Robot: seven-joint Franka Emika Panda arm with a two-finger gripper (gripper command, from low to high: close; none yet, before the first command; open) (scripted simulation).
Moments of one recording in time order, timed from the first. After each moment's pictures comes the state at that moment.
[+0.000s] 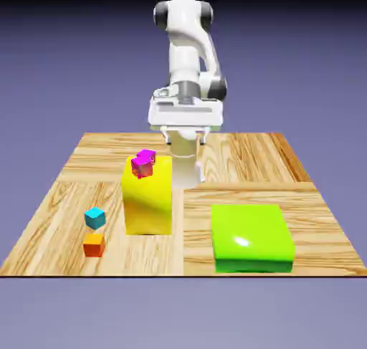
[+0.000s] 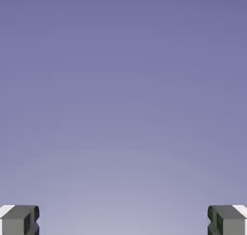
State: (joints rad) arm -0.01 -0.53 0.00 -2.78 0.01 3.01 0.78
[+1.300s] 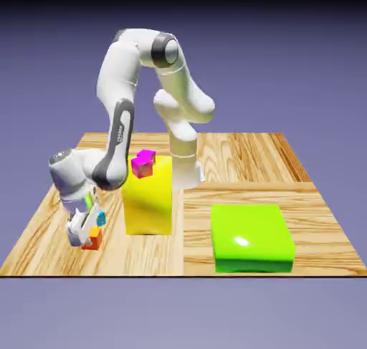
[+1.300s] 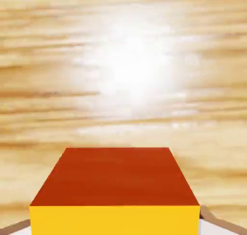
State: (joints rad) arm -0.59 0.36 -0.04 -2.23 0.30 2.47 1.57
